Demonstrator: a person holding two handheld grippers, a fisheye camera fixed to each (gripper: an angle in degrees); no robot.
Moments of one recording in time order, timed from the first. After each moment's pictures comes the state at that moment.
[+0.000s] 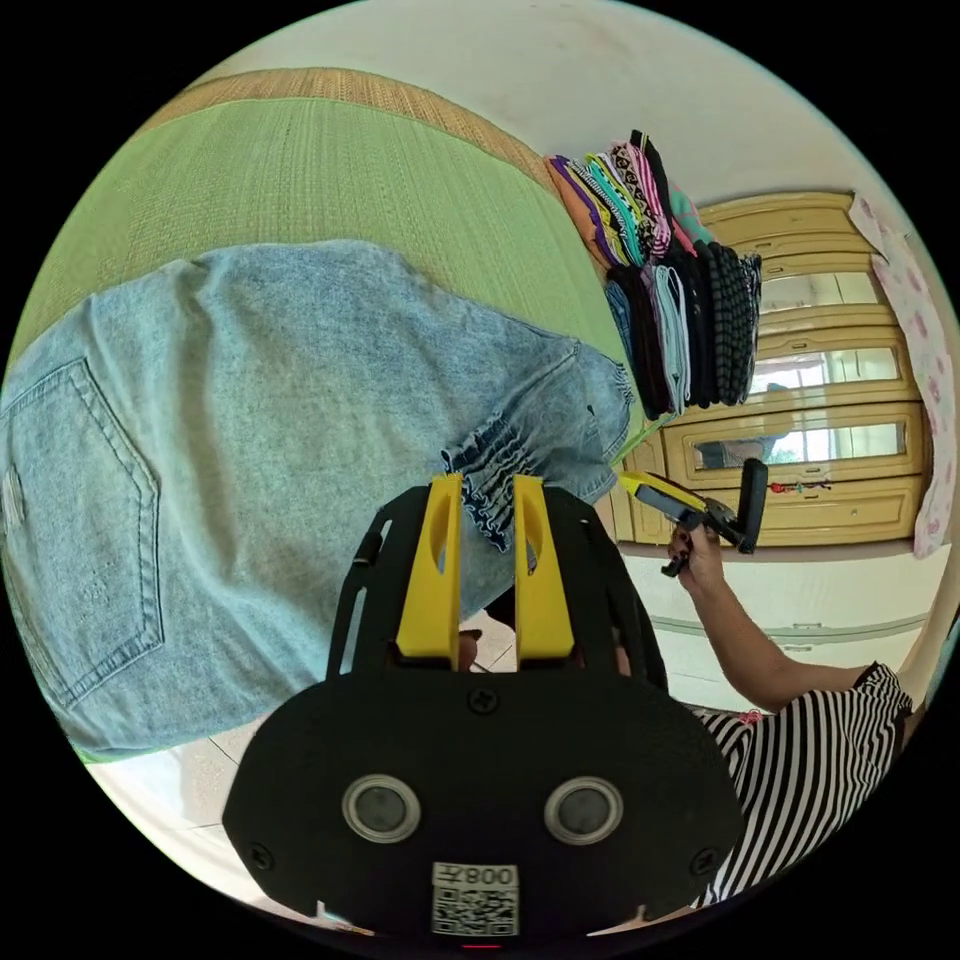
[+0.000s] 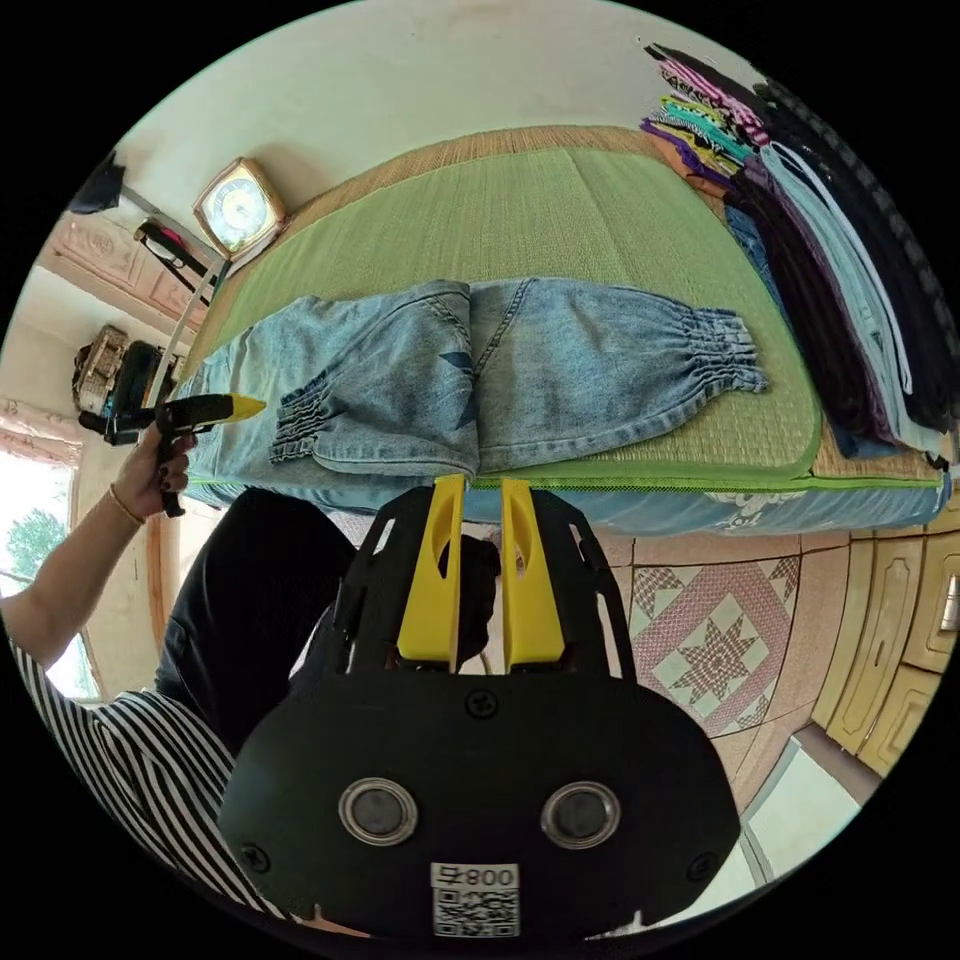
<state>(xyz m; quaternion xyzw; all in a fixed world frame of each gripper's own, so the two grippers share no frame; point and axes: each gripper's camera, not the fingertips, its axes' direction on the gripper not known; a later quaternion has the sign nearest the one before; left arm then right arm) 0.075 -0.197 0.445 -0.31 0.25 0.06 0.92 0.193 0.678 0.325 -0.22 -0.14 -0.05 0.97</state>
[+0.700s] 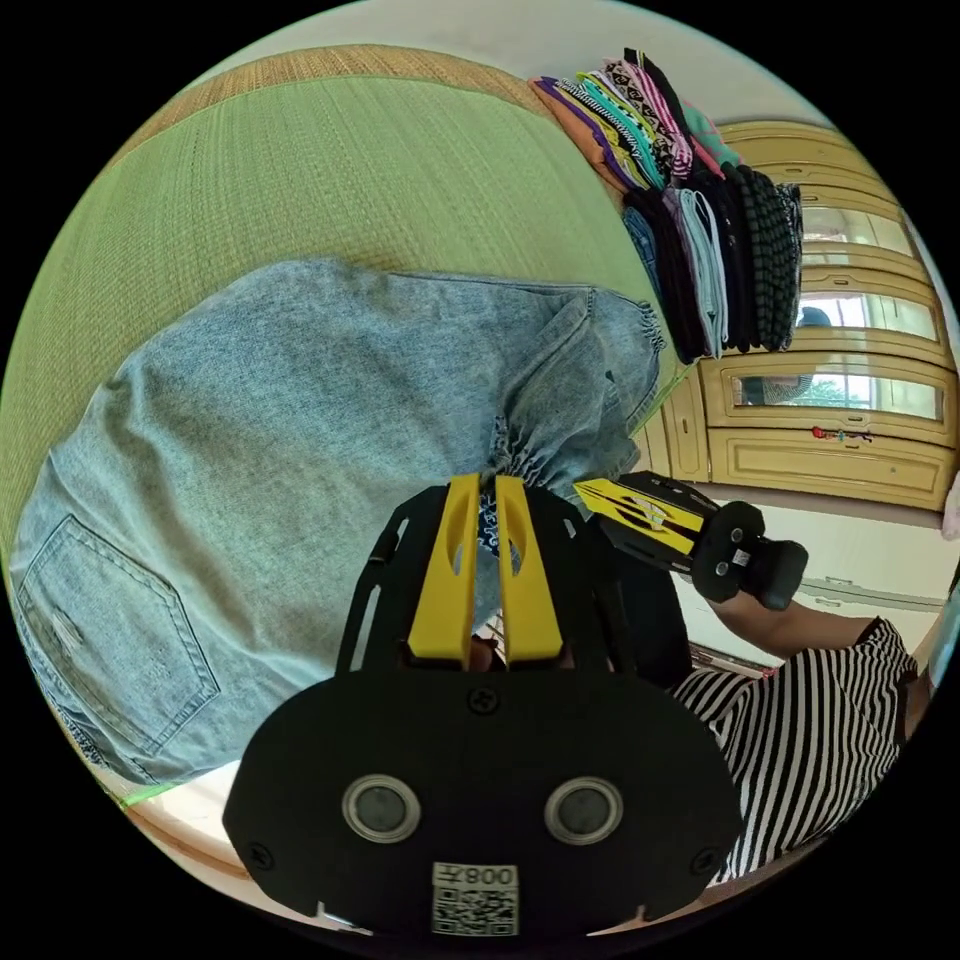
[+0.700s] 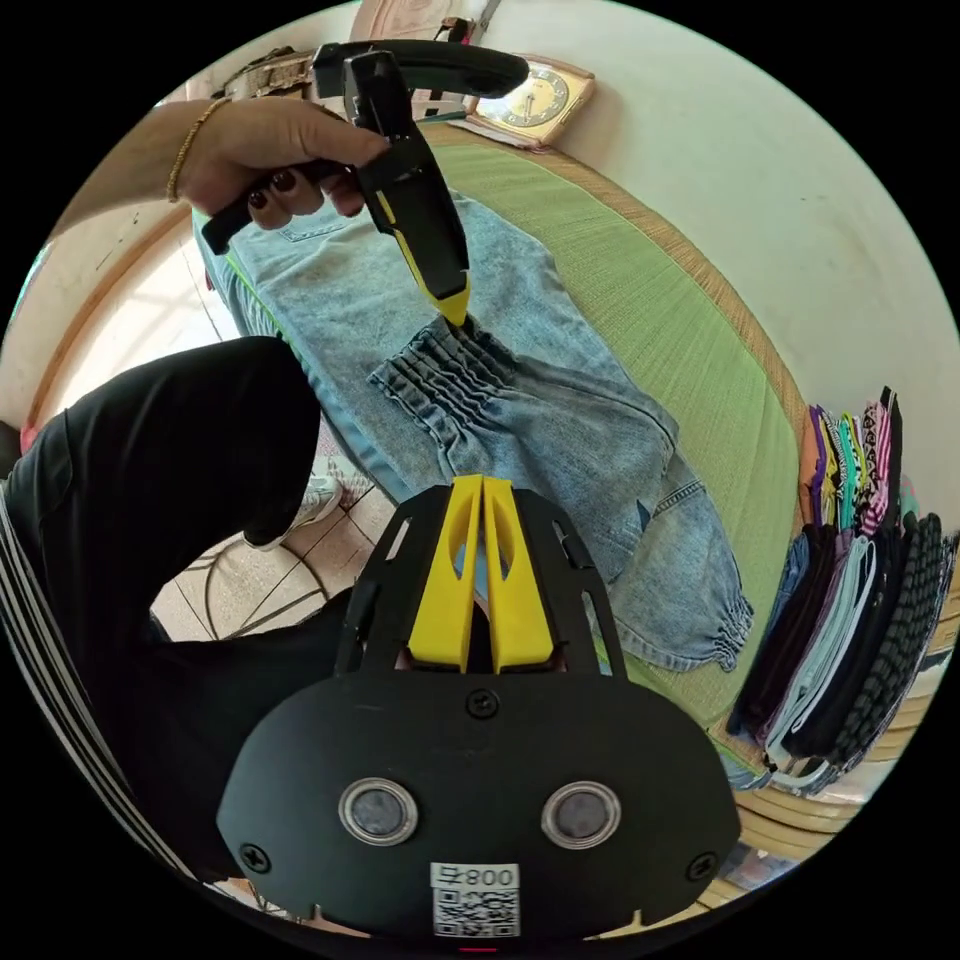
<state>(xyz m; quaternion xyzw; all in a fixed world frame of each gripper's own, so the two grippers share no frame) 0.177 -0.252 0.503 -0.40 0.20 0.15 0.88 0.071 0.730 0.384 -0.13 -0.07 -0.43 0.89</state>
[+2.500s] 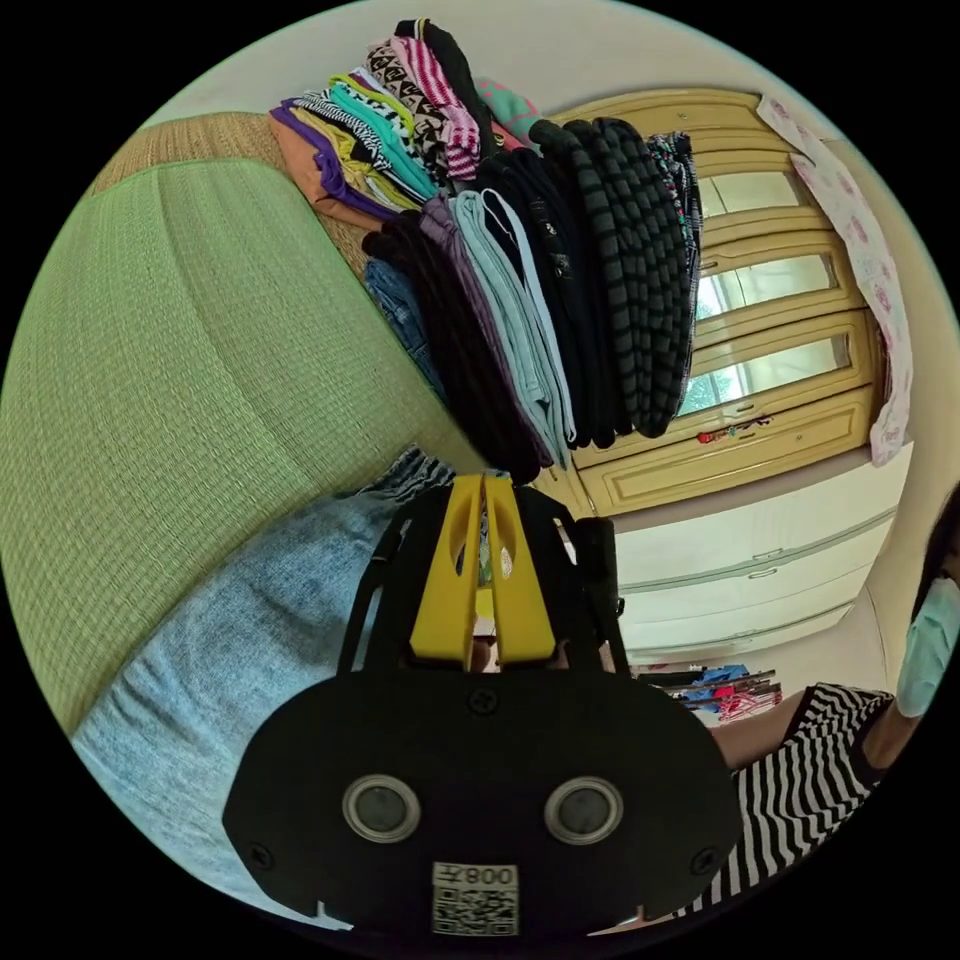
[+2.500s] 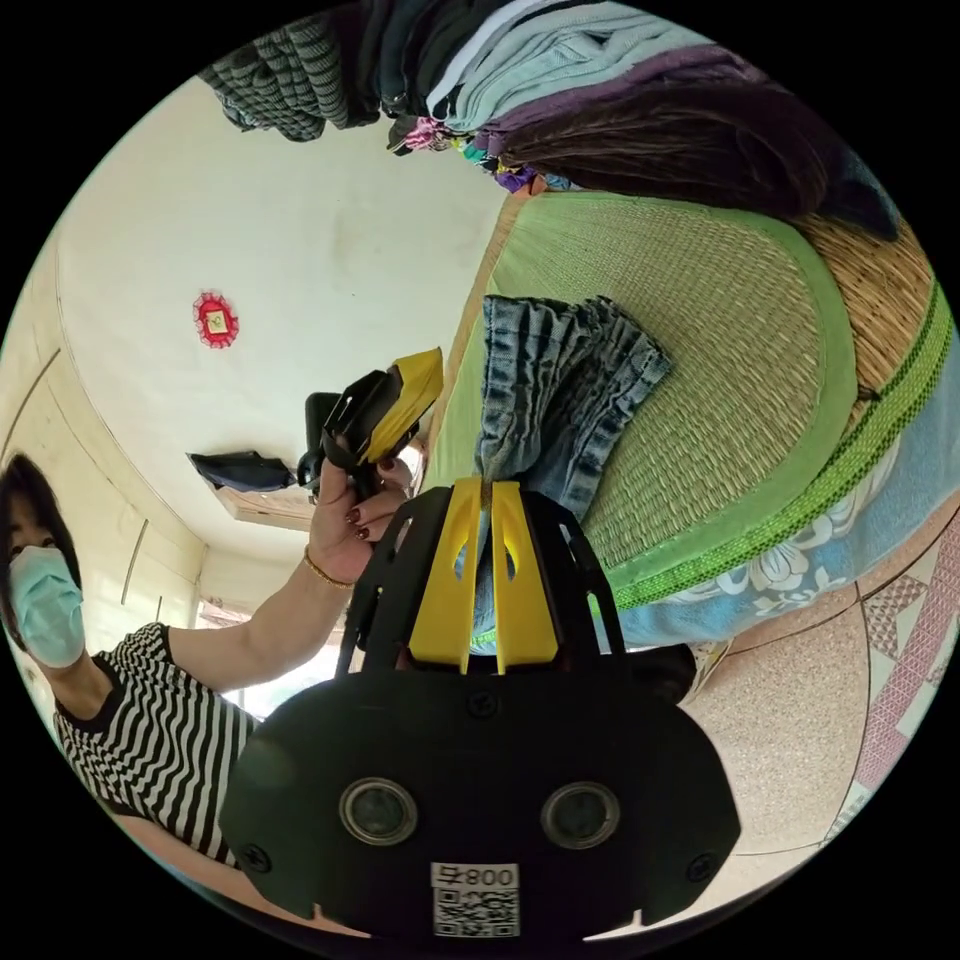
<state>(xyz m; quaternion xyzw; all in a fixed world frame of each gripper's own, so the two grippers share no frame) 0.595 -0.301 0.693 -0.31 0.42 0.19 0.83 0.584 0.663 0.536 -0.07 -0.48 0.27 0.83</state>
